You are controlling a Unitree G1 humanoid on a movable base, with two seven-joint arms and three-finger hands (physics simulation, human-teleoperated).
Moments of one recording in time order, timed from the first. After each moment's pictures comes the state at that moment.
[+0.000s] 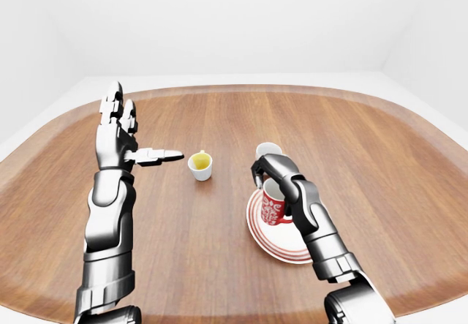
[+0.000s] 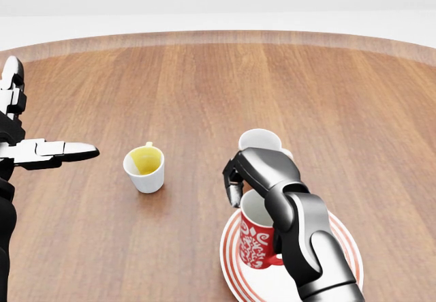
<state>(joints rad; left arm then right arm) -0.38 0.26 0.25 -0.04 -0.19 0.09 -0.05 -0.48 -0.03 0.10 0.35 -1.09 0.09 0.34</state>
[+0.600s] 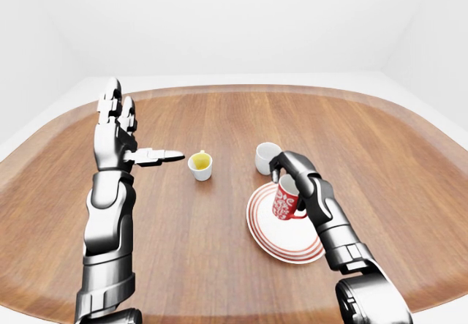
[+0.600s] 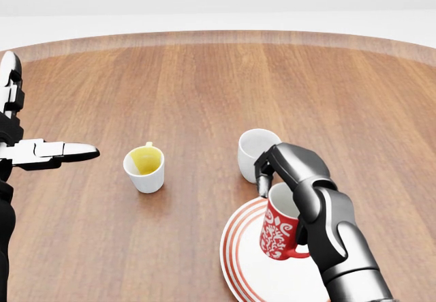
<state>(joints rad) -0.36 0.26 0.25 -0.09 -0.19 0.09 -0.05 -0.54 -0.13 0.03 0.52 -0.97 0.09 0.23</state>
